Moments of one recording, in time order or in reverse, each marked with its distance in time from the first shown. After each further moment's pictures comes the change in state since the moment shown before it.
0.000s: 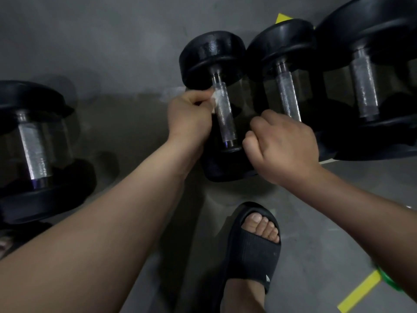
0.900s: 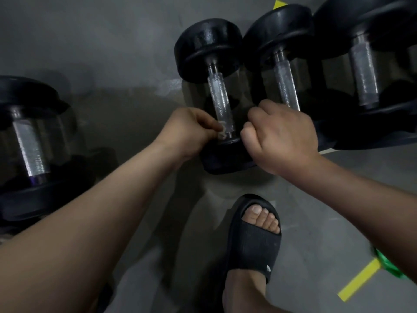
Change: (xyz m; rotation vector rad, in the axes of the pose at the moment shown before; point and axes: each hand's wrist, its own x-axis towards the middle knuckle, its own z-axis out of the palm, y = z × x) left_hand -0.022 -0.003 -0.027 0.437 -0.370 -0.039; right_hand 0.000 0.002 0.001 -0.003 0.015 -0.022
